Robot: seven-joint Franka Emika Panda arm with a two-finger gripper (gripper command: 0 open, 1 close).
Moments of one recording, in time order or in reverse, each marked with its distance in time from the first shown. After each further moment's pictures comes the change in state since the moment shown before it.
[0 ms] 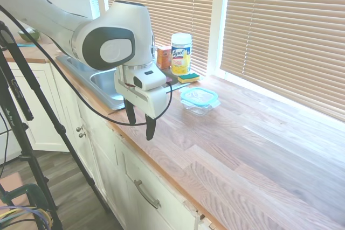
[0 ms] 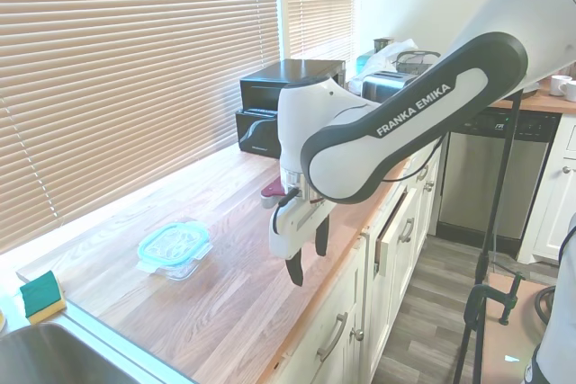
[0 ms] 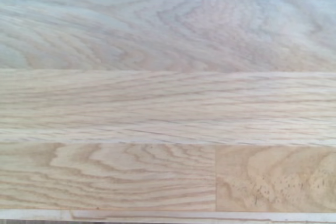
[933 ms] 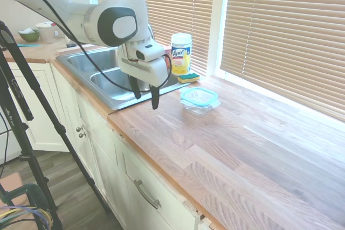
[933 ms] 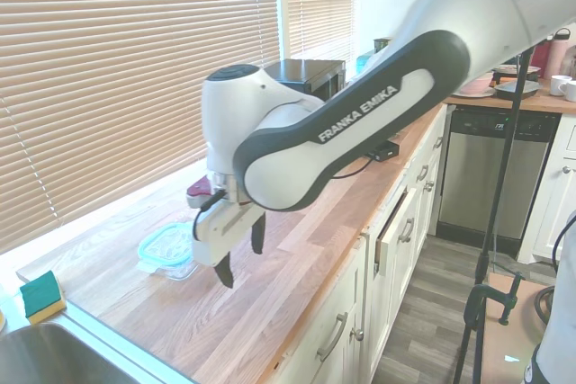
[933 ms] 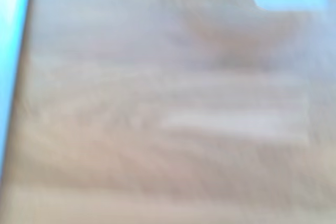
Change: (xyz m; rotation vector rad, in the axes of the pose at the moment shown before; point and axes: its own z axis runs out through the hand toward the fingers) arm -0.010 -0.133 -0.033 0.055 0.127 -0.076
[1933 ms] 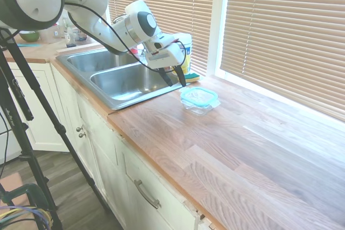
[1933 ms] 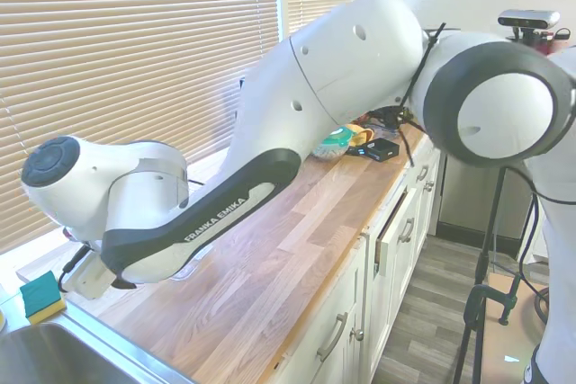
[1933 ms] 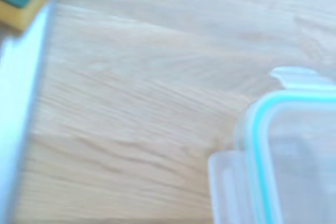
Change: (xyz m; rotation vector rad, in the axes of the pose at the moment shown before) arm 0.036 -0.171 0.062 -0.165 0.388 0.011
